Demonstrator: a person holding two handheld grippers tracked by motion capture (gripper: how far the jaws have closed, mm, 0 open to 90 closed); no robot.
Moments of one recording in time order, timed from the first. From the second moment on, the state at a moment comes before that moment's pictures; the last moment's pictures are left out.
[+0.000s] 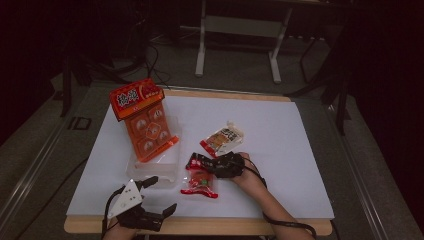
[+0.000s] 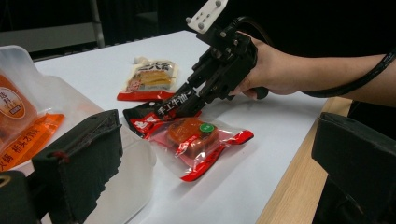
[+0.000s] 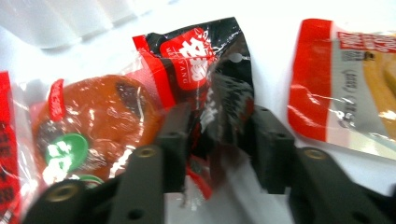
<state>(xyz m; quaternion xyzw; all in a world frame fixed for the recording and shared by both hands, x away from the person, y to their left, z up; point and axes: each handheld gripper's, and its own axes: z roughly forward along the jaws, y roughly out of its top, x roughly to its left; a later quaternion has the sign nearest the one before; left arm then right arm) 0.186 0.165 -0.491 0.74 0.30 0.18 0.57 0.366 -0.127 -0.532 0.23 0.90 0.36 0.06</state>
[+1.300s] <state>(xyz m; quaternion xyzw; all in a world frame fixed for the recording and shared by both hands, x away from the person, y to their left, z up) 0.187 0.164 -0.482 0.74 0.30 0.19 0.57 0.325 -0.156 -0.455 0.21 0.86 0.45 0.08</state>
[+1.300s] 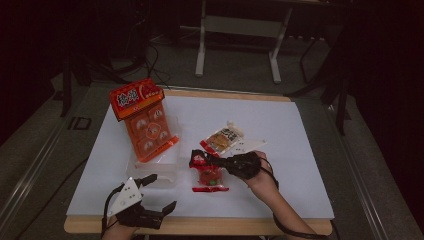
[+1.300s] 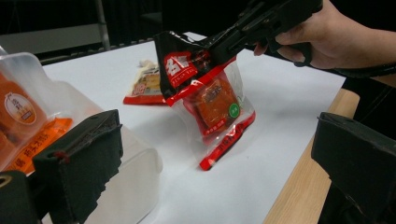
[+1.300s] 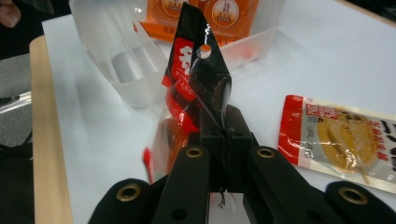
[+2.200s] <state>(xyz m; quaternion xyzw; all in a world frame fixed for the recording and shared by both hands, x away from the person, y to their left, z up) 0.203 0.140 -0.450 0.76 0.27 0.16 0.57 0.276 -0.181 -0.421 0.18 0.85 0.49 0.09</state>
